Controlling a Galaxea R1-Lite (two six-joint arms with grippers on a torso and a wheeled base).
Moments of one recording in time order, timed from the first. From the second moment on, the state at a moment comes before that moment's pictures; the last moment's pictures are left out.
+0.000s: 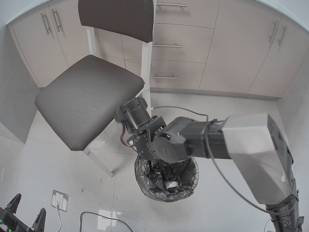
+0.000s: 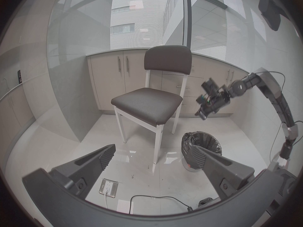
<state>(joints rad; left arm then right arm) -0.07 0.09 -0.02 0.04 -0.01 -0.01 0.90 2.46 -2.00 0.15 -0.68 -0.25</state>
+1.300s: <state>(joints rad) 0.00 0.02 -0.02 0.00 0.00 0.01 0.95 1.94 -2.00 0.43 -0.72 -0.26</state>
